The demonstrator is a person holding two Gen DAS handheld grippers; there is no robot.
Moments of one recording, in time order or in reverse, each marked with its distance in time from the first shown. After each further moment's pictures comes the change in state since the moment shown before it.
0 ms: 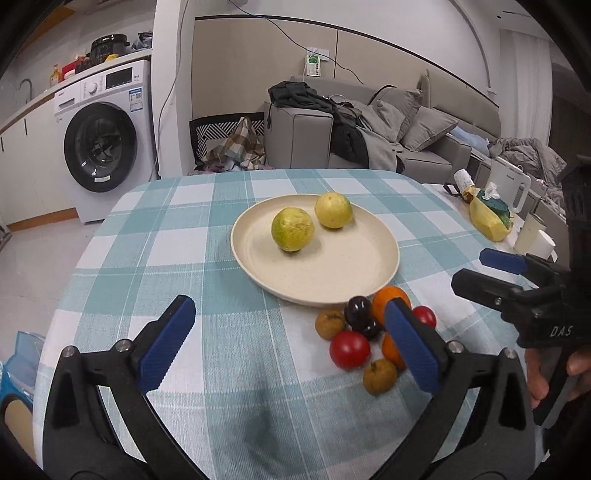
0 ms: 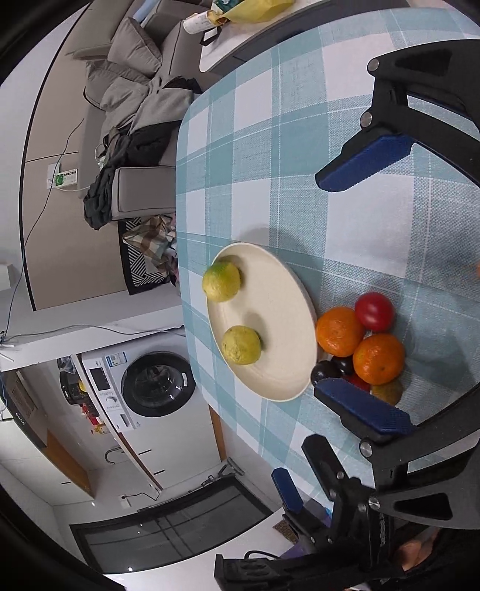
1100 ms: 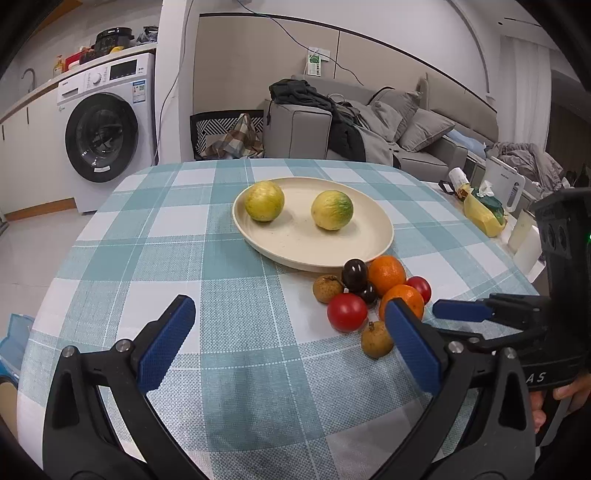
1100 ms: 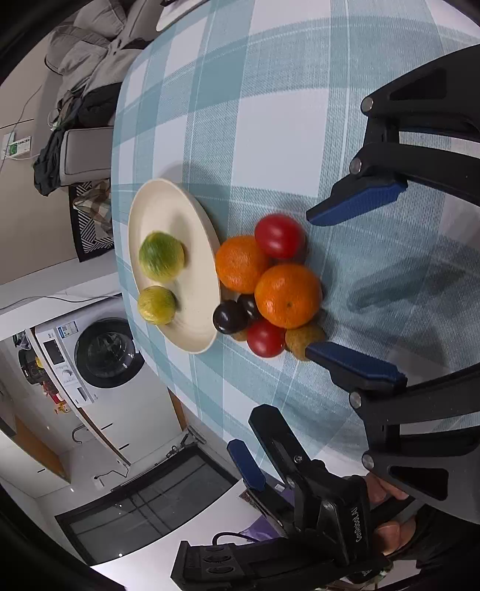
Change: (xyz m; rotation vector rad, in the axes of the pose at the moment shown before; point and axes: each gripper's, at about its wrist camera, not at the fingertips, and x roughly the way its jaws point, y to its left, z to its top) left arm -0.012 0.002 -0.031 -0.025 0.003 -0.022; right arm 0.018 0.031 -0.049 0.008 0.202 0.161
